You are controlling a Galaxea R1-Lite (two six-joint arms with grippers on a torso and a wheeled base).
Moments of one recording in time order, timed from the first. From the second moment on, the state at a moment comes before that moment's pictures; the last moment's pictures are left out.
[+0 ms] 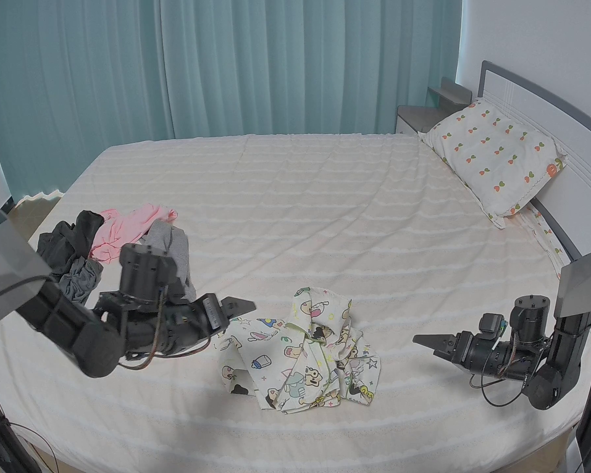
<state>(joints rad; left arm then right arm) -0.36 1.89 -0.60 -0.68 -0.23 -0.77 0.23 2.20 -0.22 -1.51 0.45 0.69</state>
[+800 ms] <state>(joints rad) -0.16 1.88 -0.22 -1.13 -0.55 -0.87 0.63 2.25 -1.08 -0.74 0.28 0.89</state>
